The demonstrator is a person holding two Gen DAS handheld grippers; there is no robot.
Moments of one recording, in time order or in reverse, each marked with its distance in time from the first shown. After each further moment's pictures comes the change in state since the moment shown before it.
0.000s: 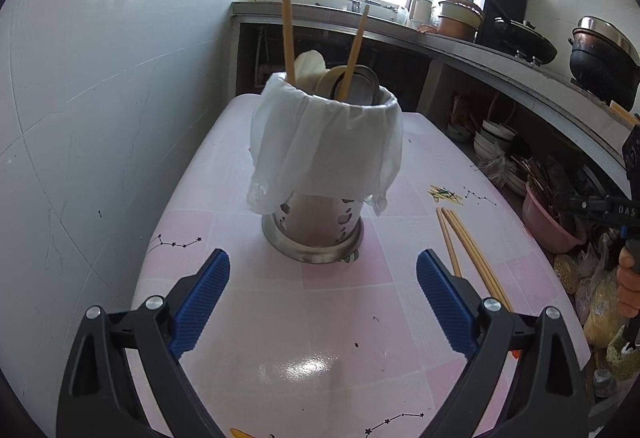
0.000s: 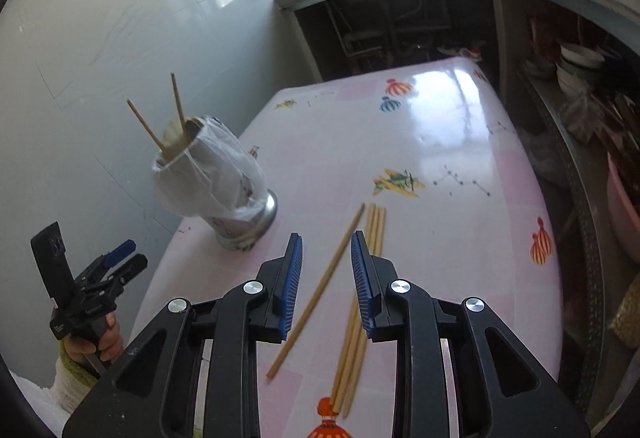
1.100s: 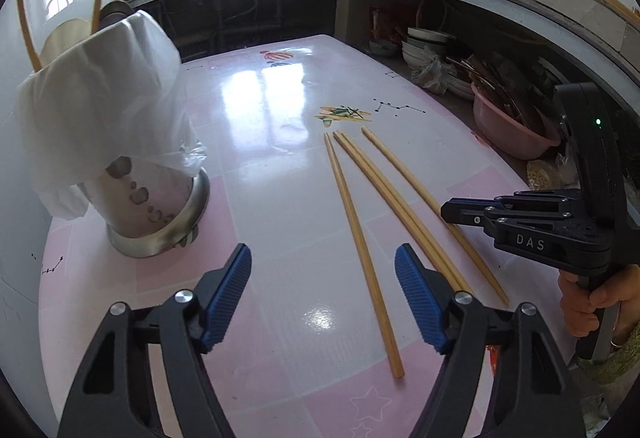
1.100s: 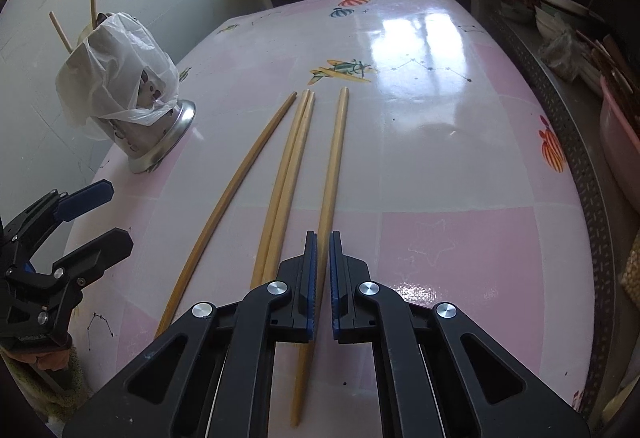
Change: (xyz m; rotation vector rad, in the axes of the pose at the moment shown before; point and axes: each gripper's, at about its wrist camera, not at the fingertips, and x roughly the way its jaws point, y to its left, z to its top) left arm 0.084 -0.122 -0.021 0.273 0.207 -0.141; right arm 0.068 -0.037 -0.053 0.002 0.099 -0.122
